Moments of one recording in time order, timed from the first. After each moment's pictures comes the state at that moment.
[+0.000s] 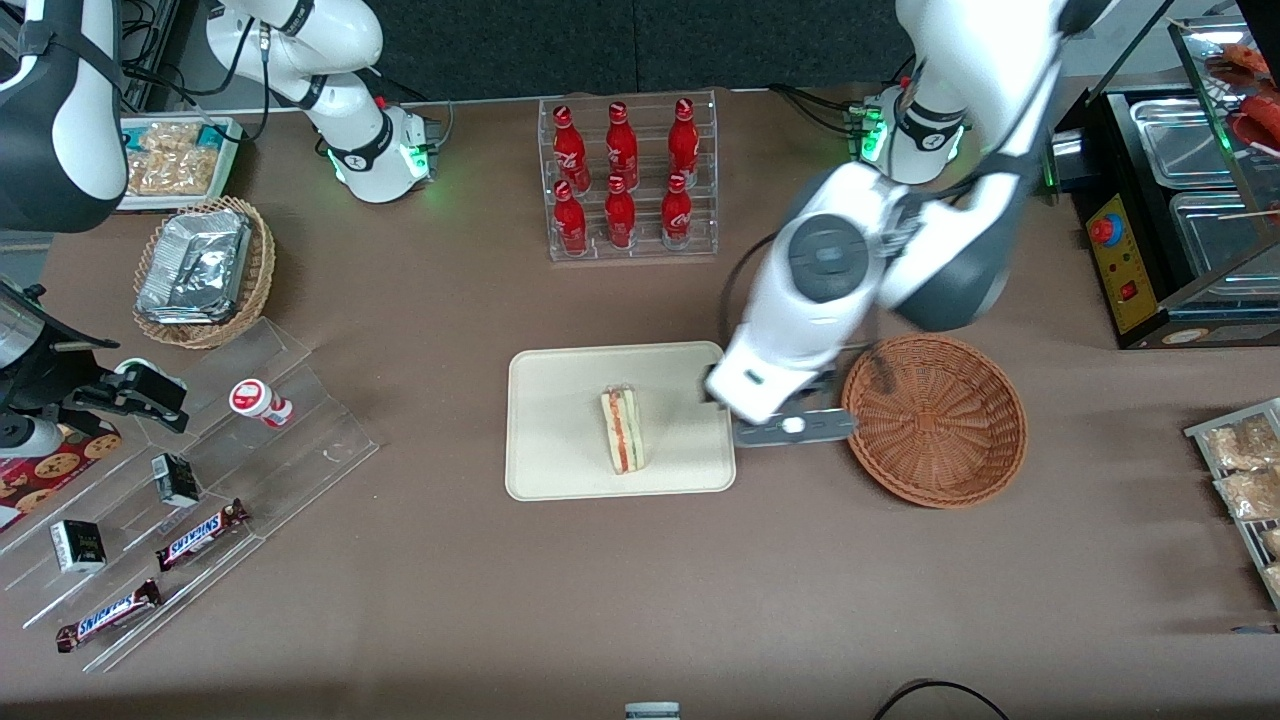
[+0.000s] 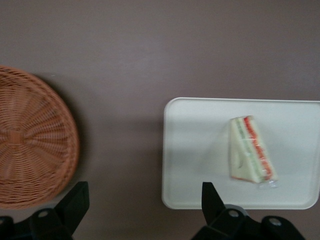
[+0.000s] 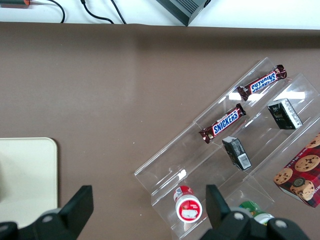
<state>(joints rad) -0.34 0.39 -0.19 -1.46 0.04 1.86 -0.59</state>
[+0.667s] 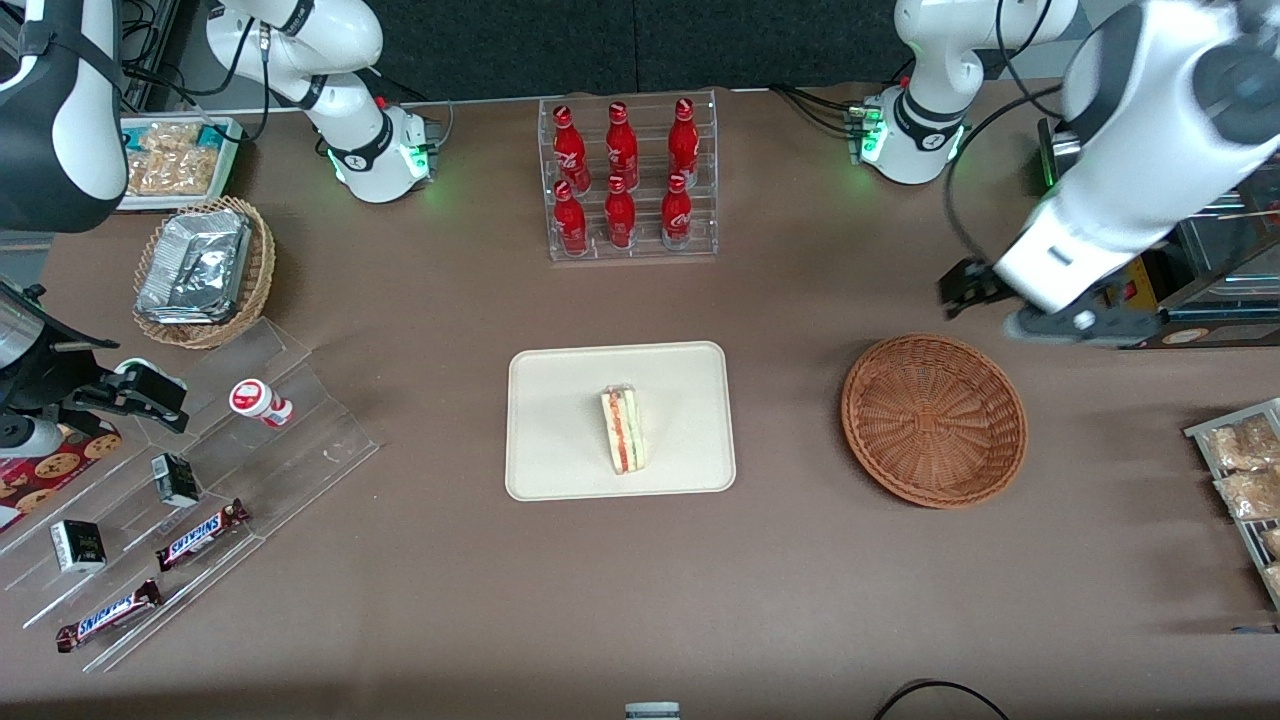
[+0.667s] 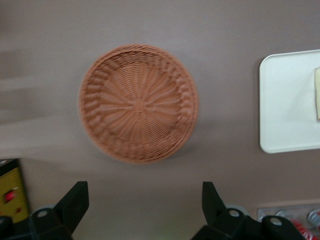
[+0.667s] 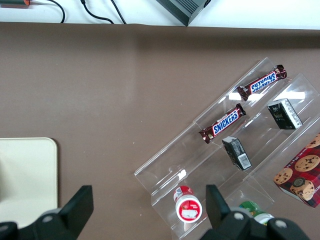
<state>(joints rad) 0.00 -0.08 -0.18 -1.81 -0.01 1.69 -0.11</state>
